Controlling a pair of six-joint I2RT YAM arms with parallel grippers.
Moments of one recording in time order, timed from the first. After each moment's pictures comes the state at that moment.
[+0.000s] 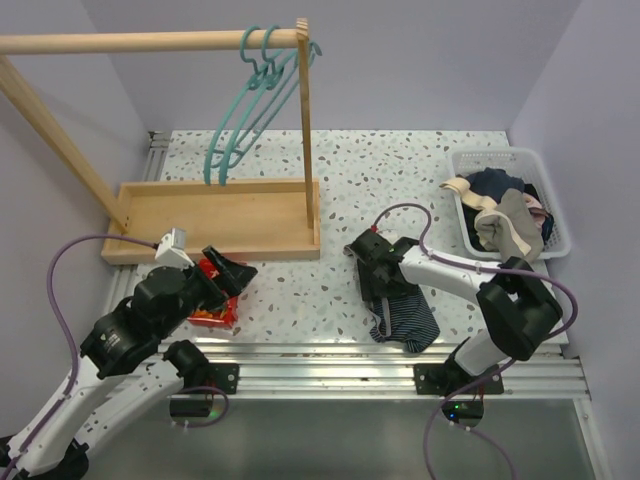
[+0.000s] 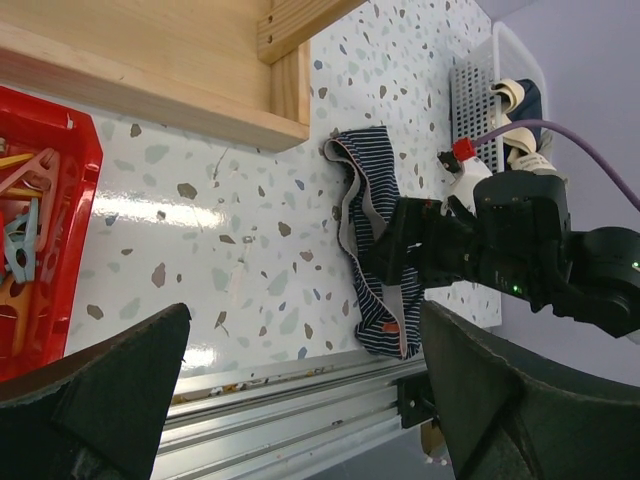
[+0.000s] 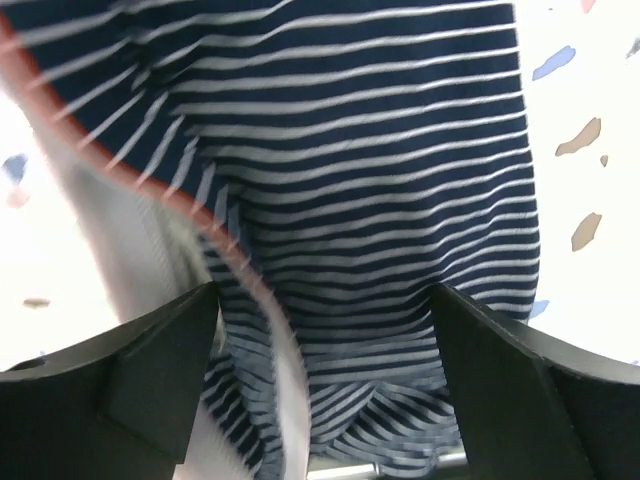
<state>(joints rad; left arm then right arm) -0.70 0.43 0.79 -0.83 -0.22 -1.01 0.76 1.54 0.90 -0.76 0.34 0.63</state>
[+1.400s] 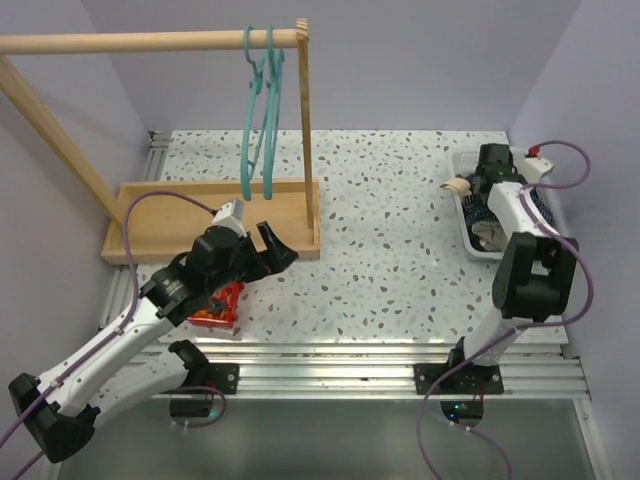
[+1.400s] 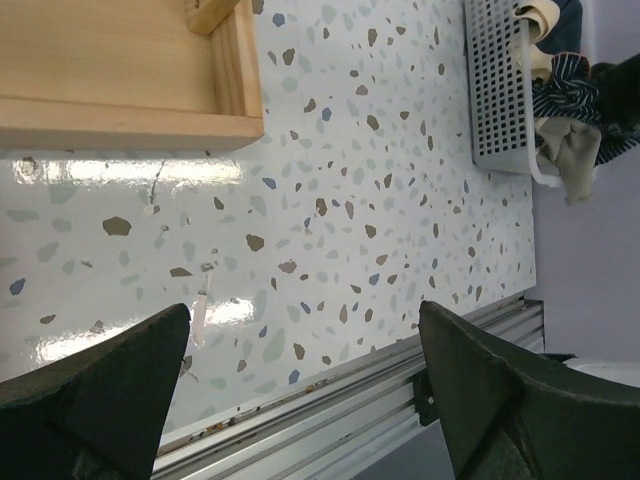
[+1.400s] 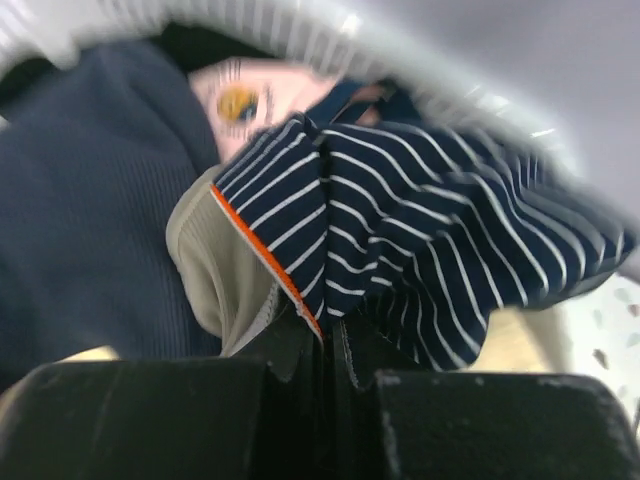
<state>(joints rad) -0.70 0.80 0.81 -0.53 -0.09 -0.90 -0.13 1.67 1.32 -0.57 0.88 0.66</state>
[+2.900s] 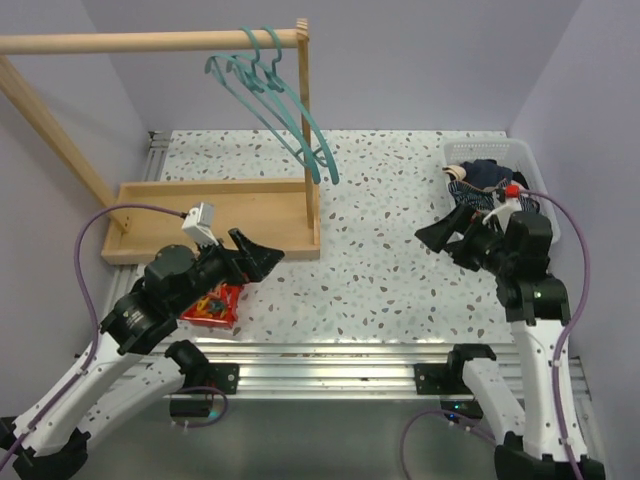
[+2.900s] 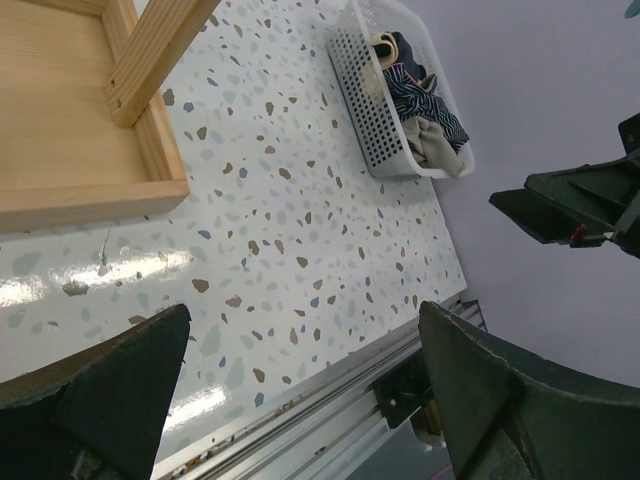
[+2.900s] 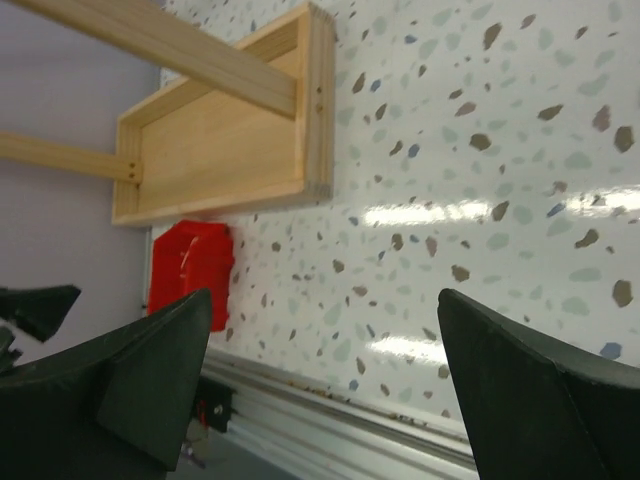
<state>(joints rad) -0.70 0.59 0.80 -0.47 -0.05 -0.81 -0.02 0.75 0.99 -0.75 -0.39 0.58</state>
